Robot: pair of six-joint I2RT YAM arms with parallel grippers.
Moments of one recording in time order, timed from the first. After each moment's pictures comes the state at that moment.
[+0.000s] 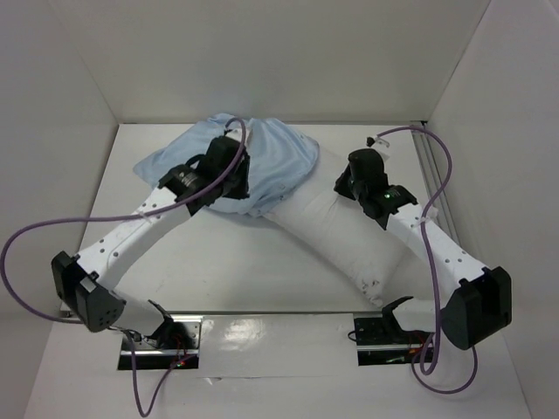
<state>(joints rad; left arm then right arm) -0.65 1.47 1.53 -0.80 -0.22 -0.37 0.42 1.25 1.04 -0.37 0.29 0.69</state>
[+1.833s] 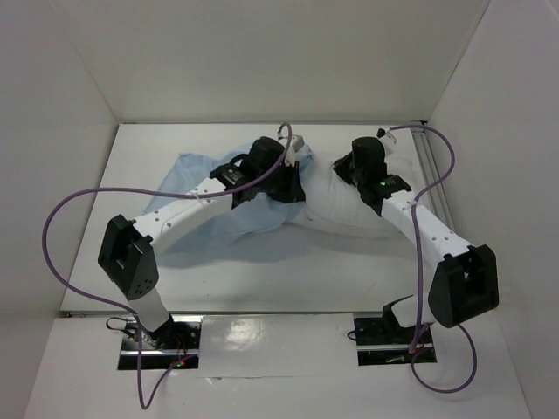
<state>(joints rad) -0.73 1.70 1.50 -0.42 0.18 -0.48 0.33 1.38 1.07 -0.18 0.24 0.90</state>
